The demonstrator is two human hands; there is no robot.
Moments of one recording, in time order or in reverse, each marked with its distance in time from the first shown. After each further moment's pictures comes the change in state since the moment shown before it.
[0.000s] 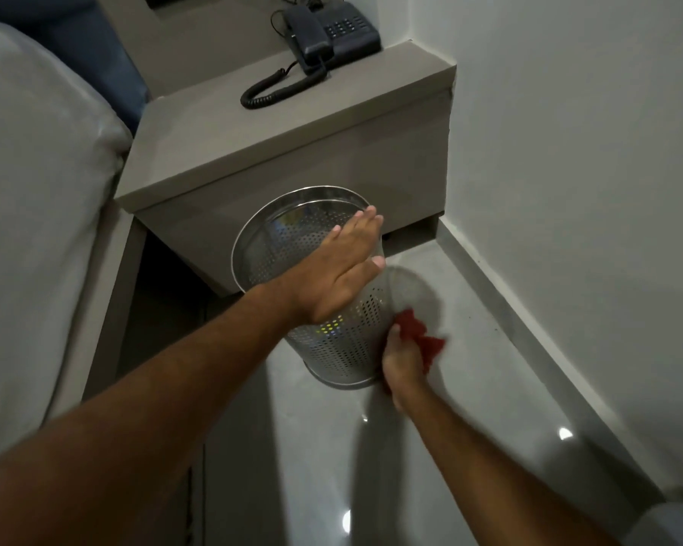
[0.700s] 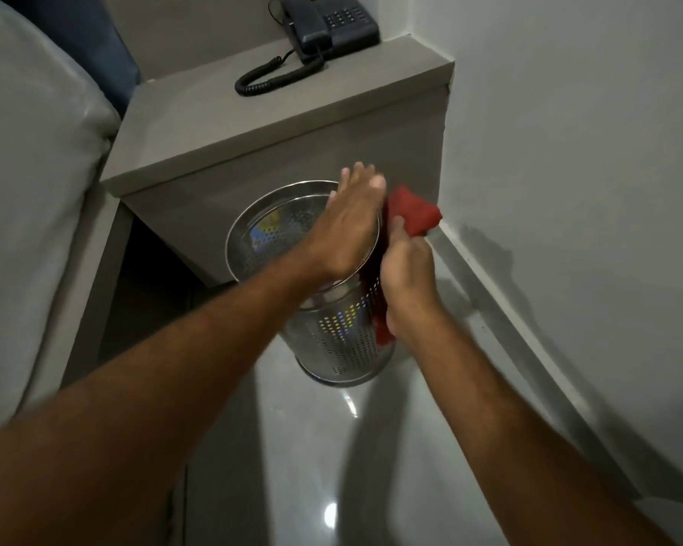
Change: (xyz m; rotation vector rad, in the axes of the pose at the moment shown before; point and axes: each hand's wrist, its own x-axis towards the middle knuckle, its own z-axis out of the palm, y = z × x) left_hand 0.030 0.034 -0.005 -0.383 0.256 -0.237; right_hand -0.034 -0.126 -0.009 0.239 -0.040 -0.305
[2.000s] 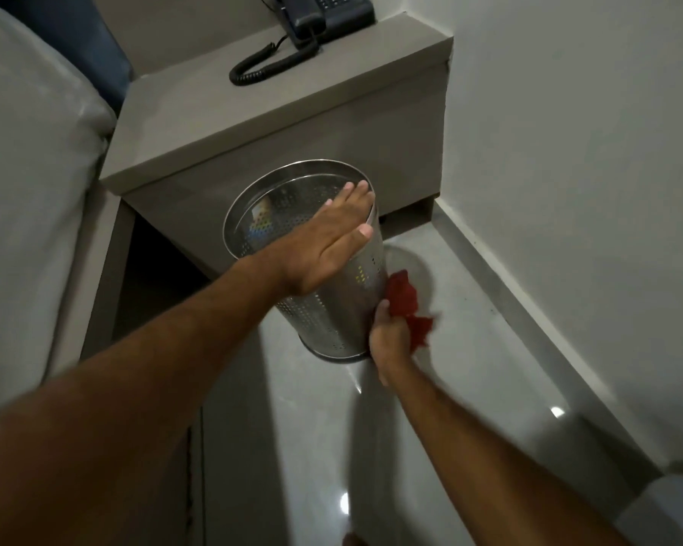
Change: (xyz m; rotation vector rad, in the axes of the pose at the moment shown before) left_hand -0.013 -0.053 -0.024 0.367 -0.239 0.299; right_hand -0.005 0.129 -0.003 -0.276 0.109 0.267
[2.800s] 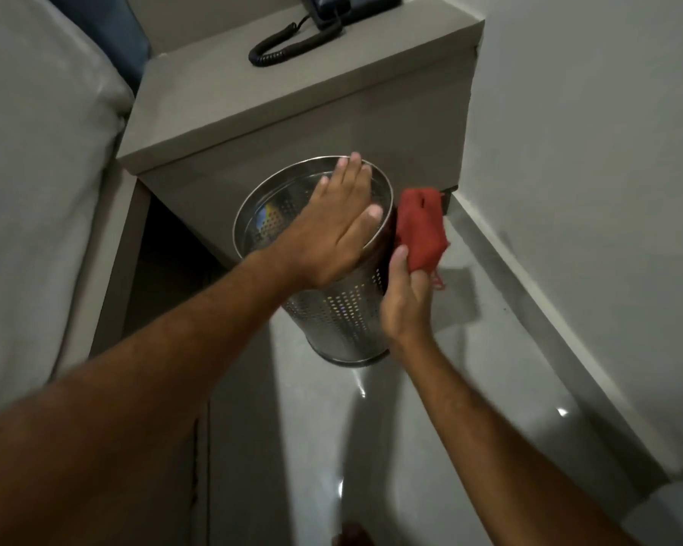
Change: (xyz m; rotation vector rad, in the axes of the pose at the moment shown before) left_hand -0.007 0.017 -0.003 0.037 0.132 -0.130; right_hand -0.024 -0.046 -0.012 0.347 -0.126 -0.458
